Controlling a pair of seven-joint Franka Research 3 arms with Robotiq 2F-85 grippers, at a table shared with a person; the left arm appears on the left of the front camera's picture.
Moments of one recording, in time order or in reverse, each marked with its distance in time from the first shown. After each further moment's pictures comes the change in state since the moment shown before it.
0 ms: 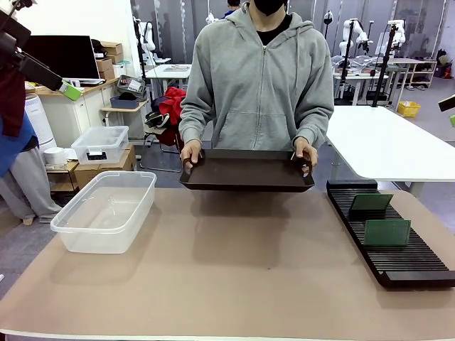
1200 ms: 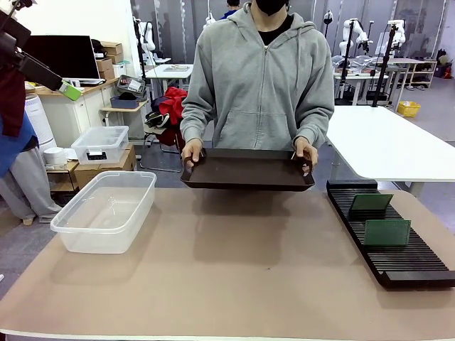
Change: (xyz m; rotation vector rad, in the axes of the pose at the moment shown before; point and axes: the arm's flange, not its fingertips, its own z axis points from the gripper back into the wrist) left arm 0.000 0.000 0.000 0.000 0.000 0.000; right arm -0.002 0.044 0.014 -0.130 0.010 -0.149
